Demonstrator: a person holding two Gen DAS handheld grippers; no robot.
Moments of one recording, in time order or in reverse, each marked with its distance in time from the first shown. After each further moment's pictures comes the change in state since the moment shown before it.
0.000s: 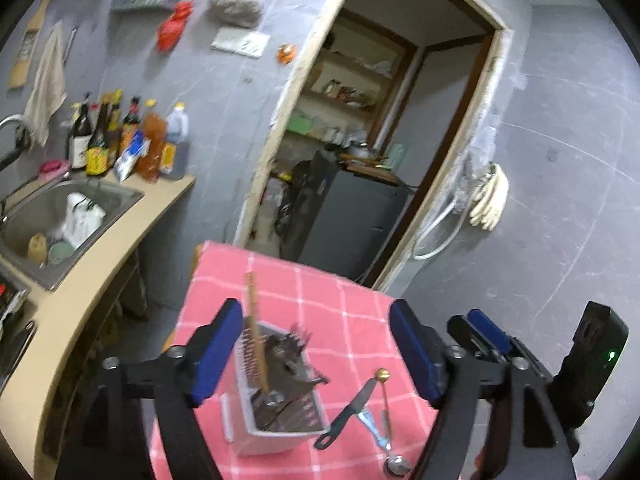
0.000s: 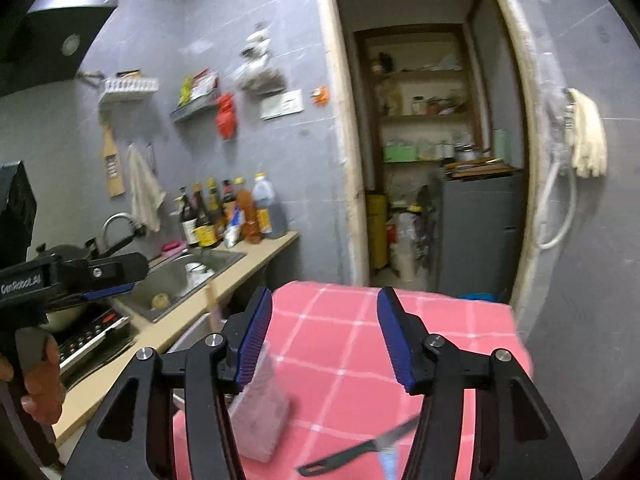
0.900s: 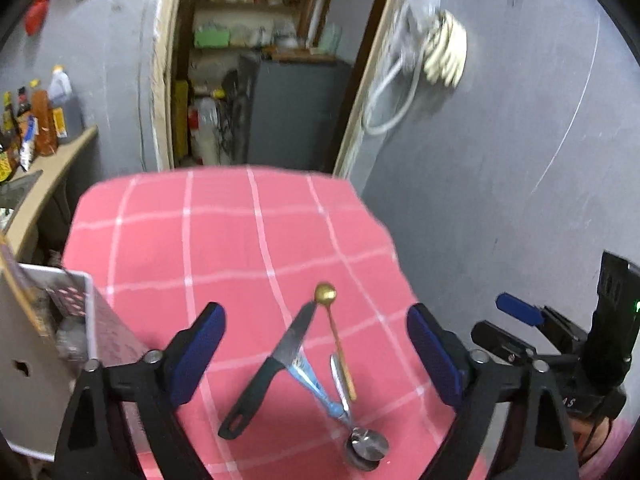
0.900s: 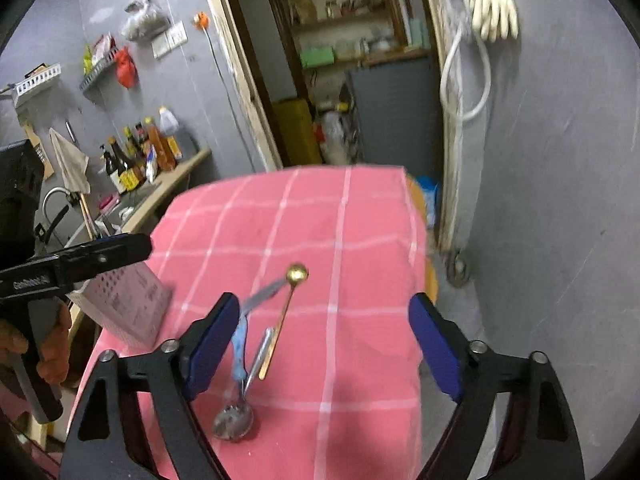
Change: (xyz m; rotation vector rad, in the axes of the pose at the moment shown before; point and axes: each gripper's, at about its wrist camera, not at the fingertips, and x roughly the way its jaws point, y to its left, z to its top) left arm 0.146 -0.116 -0.085 0.252 0.403 -0.064; right arm 0.015 -0.171 -0.115 0.209 0.394 -0.097
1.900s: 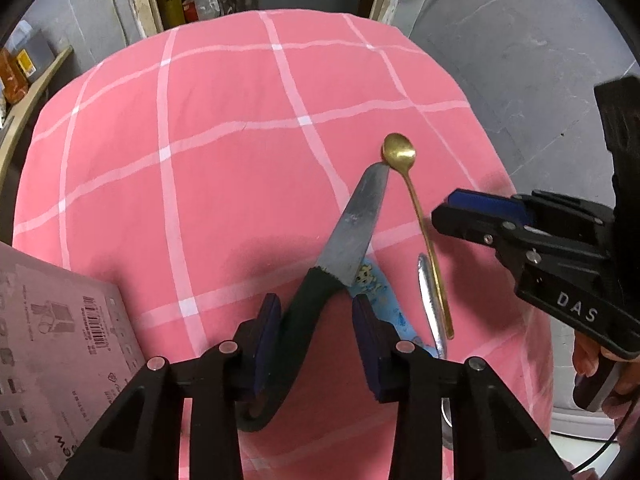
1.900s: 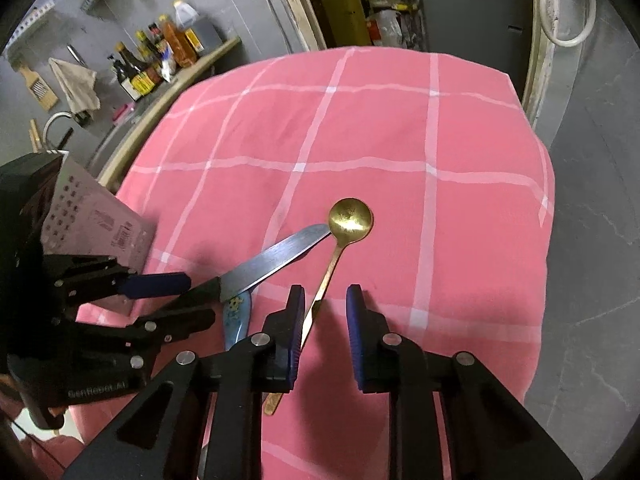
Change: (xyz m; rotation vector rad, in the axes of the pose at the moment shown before) left arm 0.102 0.025 -0.039 0.031 0.450 0.102; right arm 0.157 0.047 -0.006 -0.122 0.387 0.107
